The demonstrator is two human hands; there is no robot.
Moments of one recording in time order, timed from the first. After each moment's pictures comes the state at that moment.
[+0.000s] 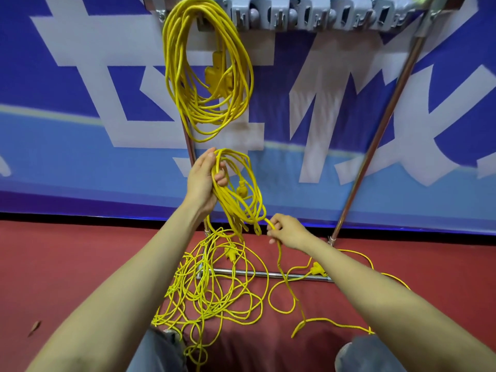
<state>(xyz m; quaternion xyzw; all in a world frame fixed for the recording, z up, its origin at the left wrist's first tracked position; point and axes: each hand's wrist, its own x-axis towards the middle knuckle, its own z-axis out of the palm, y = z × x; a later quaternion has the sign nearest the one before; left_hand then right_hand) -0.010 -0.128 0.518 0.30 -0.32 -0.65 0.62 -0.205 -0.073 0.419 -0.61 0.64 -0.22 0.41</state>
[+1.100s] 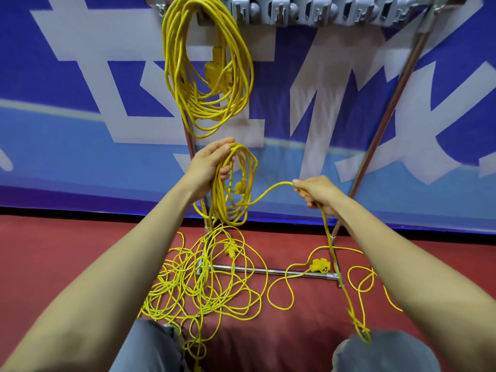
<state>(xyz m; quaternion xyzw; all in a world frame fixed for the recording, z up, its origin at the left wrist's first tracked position) -0.009 -0.130 0.542 0.37 -0.50 -0.61 0.50 -0.257 -0.097 0.497 -0.44 0.66 -0.37 0.49</state>
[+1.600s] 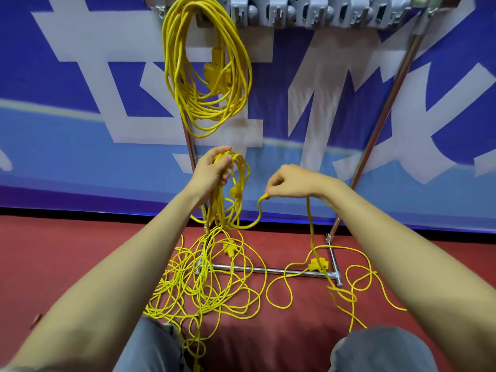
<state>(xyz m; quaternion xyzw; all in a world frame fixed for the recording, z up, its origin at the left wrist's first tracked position) -0.013 -0.130 0.521 0.42 -0.54 -0.52 0.50 -0.217 -0.085 0.555 -0.79 0.57 -0.06 0.22</state>
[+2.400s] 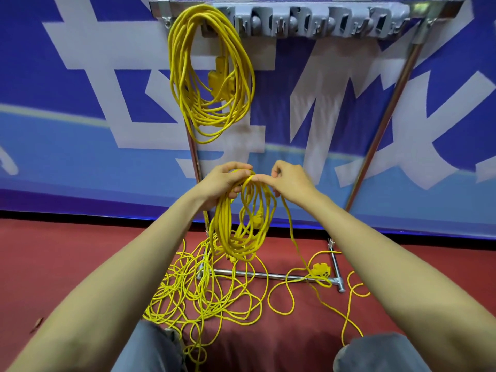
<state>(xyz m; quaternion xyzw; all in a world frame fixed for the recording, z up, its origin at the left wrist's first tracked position) -0.021 -0.113 0.537 0.42 -0.57 -0.60 0.36 -0.202 -0.102 0.528 -0.67 0.68 -0.25 0.15</state>
